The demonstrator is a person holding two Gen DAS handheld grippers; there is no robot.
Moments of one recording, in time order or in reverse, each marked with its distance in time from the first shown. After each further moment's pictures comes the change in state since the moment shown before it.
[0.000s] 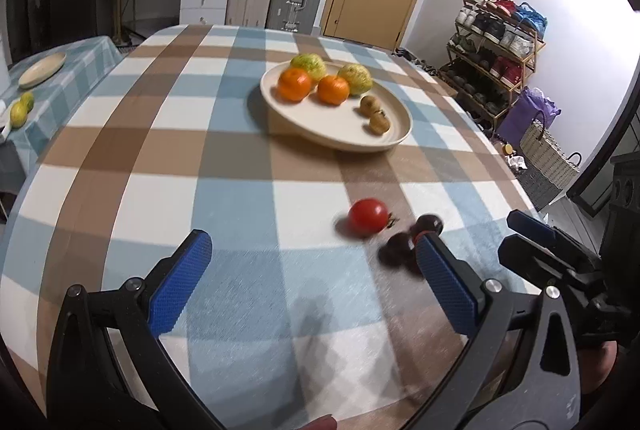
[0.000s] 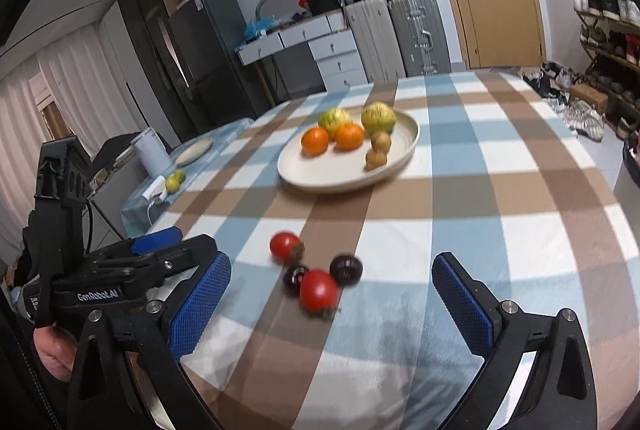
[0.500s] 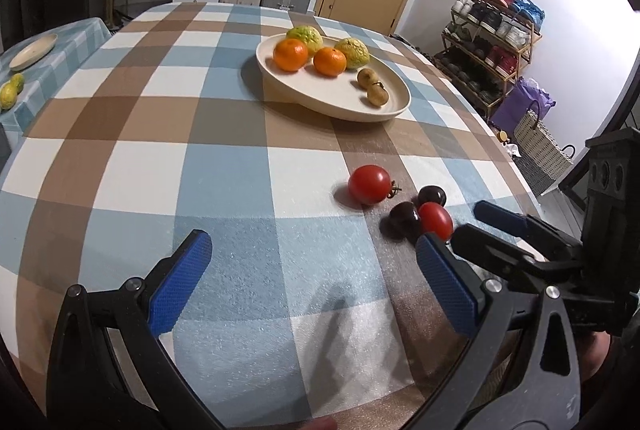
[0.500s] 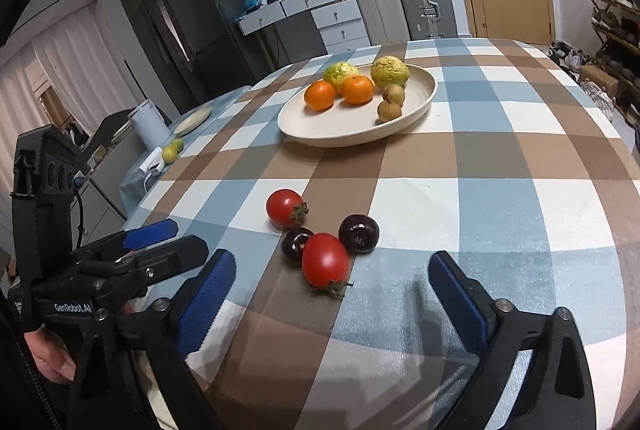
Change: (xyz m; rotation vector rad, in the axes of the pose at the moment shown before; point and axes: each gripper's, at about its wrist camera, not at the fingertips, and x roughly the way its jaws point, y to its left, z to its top) left arm 0.018 0.004 -0.012 -0.009 0.059 -0.043; right arm 0.035 0.003 -0.015 -0.010 0.110 0.012
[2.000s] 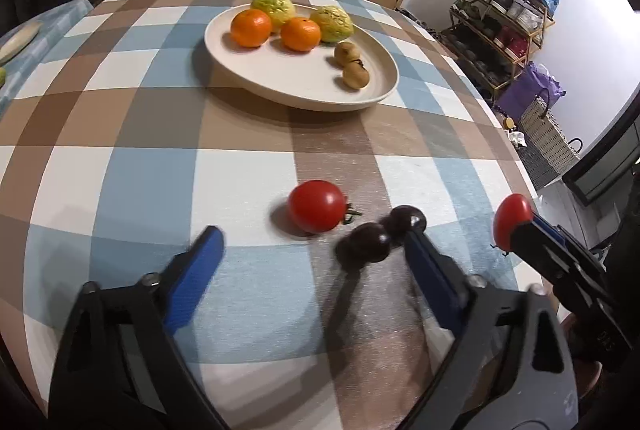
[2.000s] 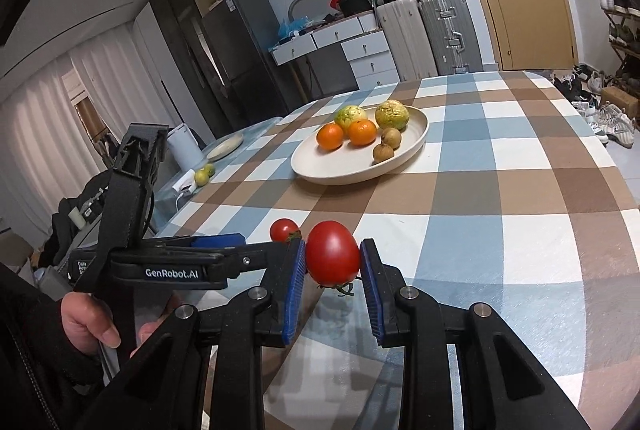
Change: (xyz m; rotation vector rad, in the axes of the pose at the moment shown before) left arm 0.057 -0.047 0.025 -0.012 0.110 0.021; right arm -0.041 -0.041 0.004 -0.036 -0.127 0.133
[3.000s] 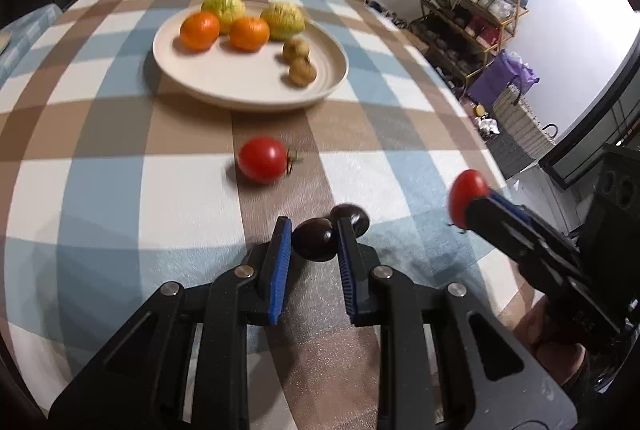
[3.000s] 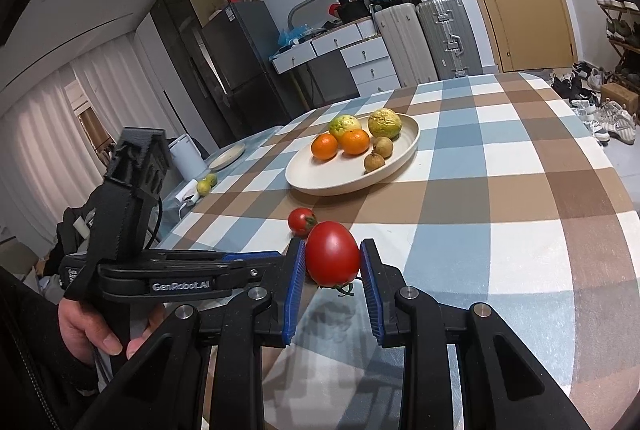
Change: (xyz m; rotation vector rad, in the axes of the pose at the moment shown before) left arm -0.006 -0.025 0.004 0.045 0.014 -0.117; right arm -0.006 -0.014 0.005 0.020 -0.025 0.021
